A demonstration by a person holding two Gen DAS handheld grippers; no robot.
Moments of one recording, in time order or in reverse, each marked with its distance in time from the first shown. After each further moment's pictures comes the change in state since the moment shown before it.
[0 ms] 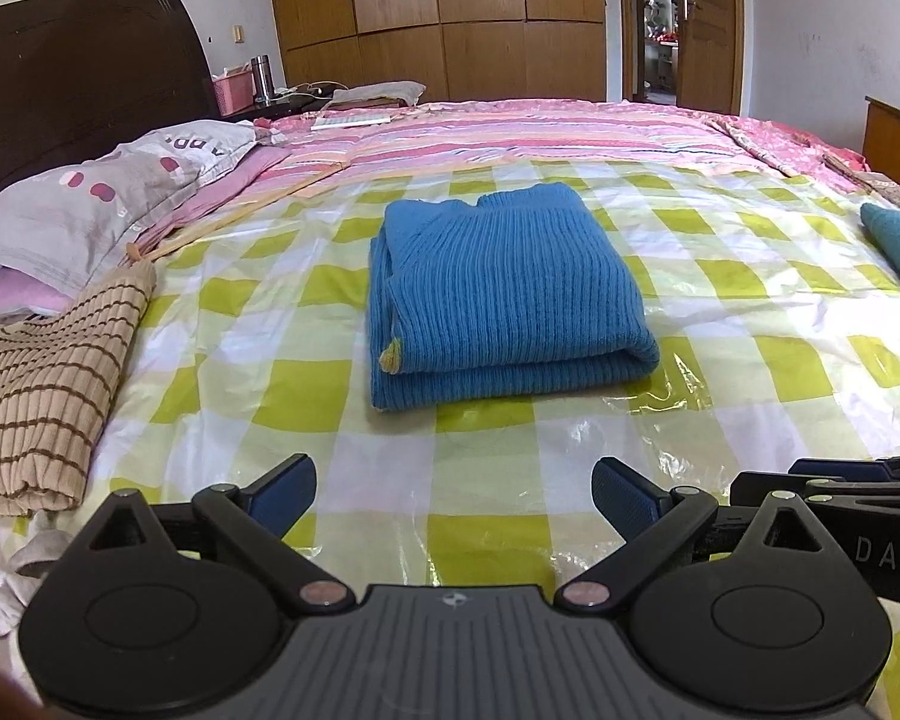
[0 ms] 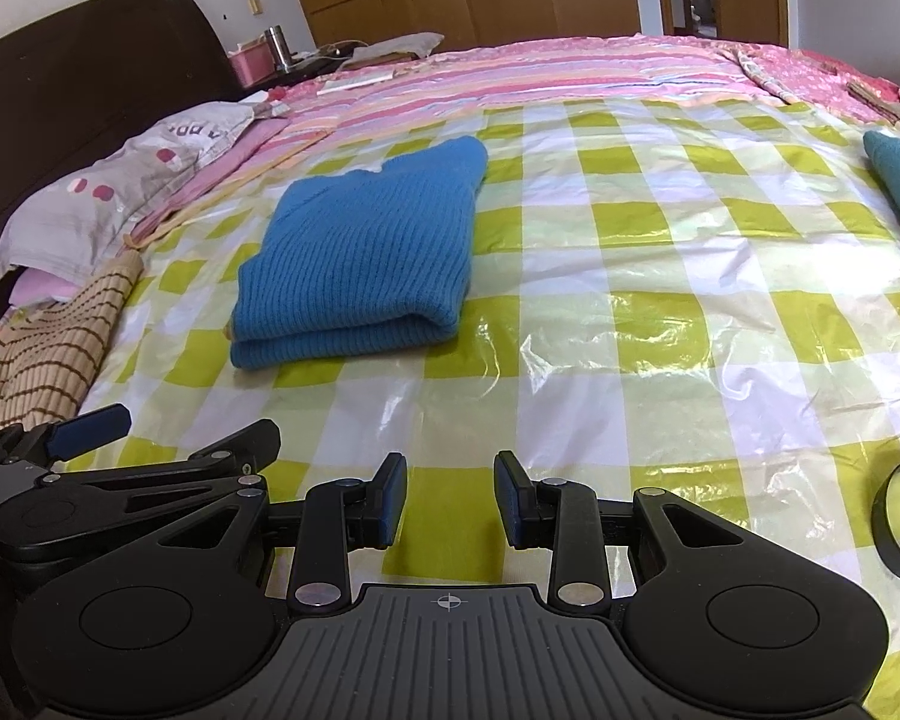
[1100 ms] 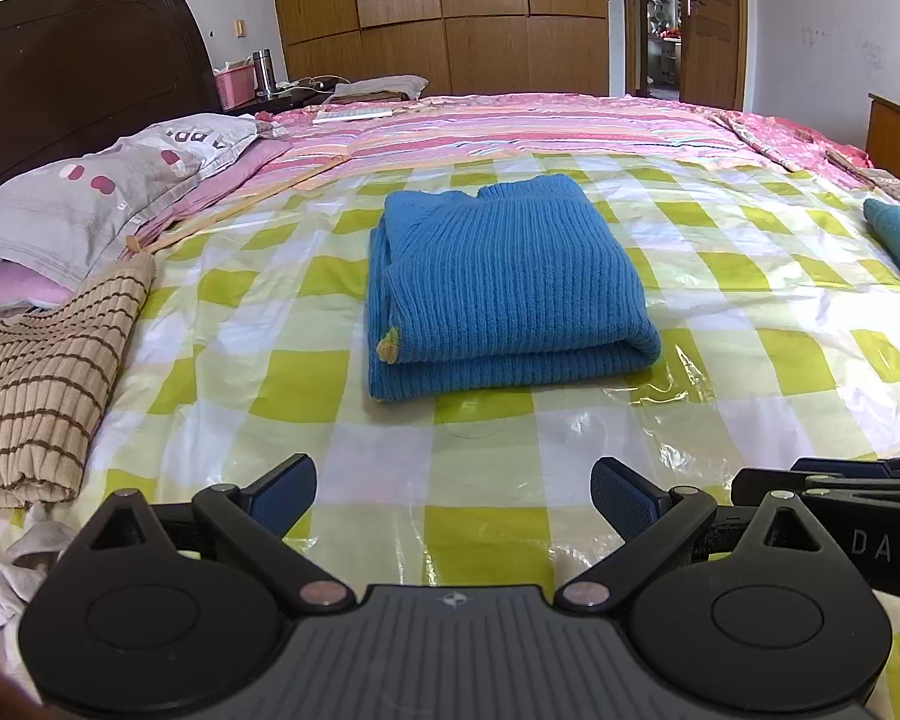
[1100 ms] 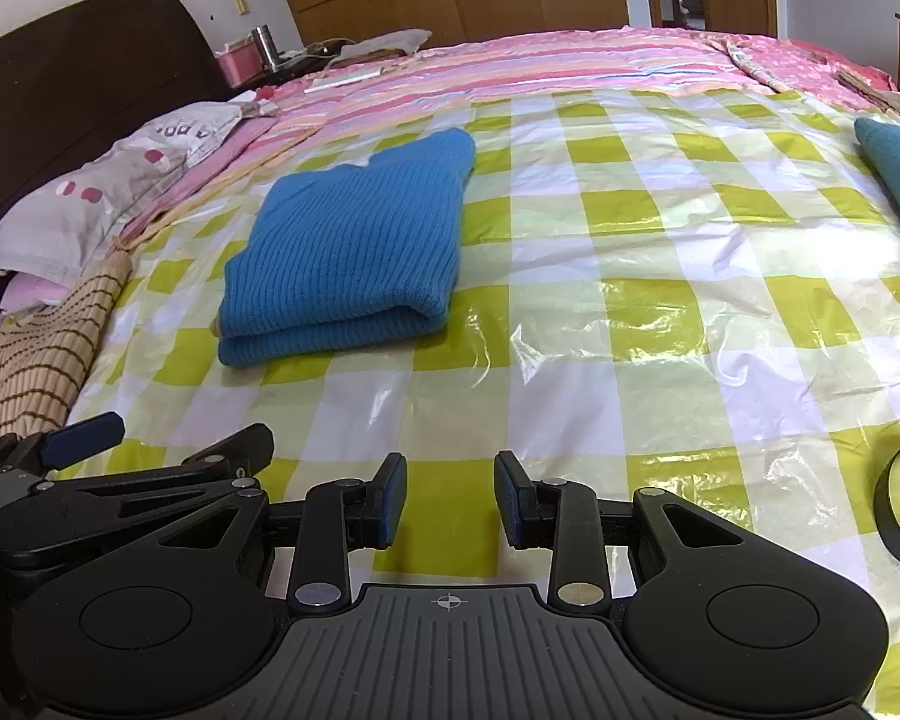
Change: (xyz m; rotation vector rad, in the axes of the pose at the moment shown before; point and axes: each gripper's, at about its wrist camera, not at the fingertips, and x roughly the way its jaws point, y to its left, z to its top) left arm 0.002 -0.002 -0.003 0.000 0.008 0.005; right arm 0.004 -0.003 -0.003 0.016 0.001 -0.013
